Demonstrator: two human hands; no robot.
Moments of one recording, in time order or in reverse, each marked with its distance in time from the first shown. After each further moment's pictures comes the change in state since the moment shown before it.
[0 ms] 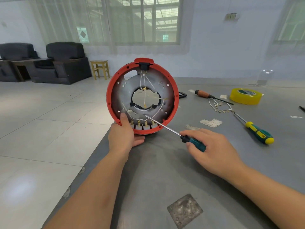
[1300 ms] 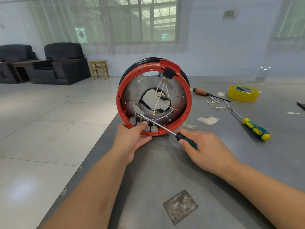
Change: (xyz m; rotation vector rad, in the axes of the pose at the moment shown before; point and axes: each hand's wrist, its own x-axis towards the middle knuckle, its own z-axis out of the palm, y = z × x) left_hand -0.011 -0.009 0.012 -0.153 -0.274 -0.099; right_hand 0.007 0.007 0.008 -0.095 -0.147 -0.042
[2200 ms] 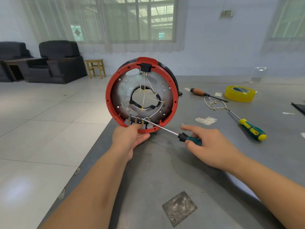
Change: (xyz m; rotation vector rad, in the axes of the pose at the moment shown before) left_hand 0.008 0.005 0.005 -0.041 0.086 -0.062; right_hand 0.003 0.011 -0.017 0.132 -0.028 0.117
